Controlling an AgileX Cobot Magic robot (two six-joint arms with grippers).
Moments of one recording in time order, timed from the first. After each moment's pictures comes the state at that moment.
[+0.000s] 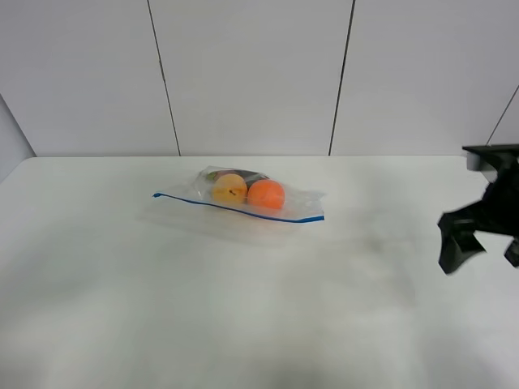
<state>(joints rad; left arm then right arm) 0.01 -0.01 -0.50 -0.06 1.07 0.05 0.02 1.40 -0.95 0.01 1.21 -0.07</state>
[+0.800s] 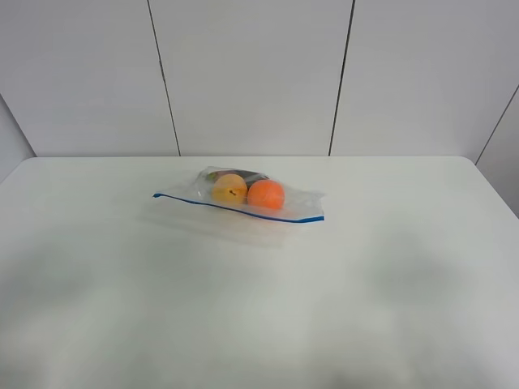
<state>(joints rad) 0.01 -0.01 -0.50 -0.06 1.07 0.05 0.02 0.13 -0.49 0.02 1.02 -0.06</state>
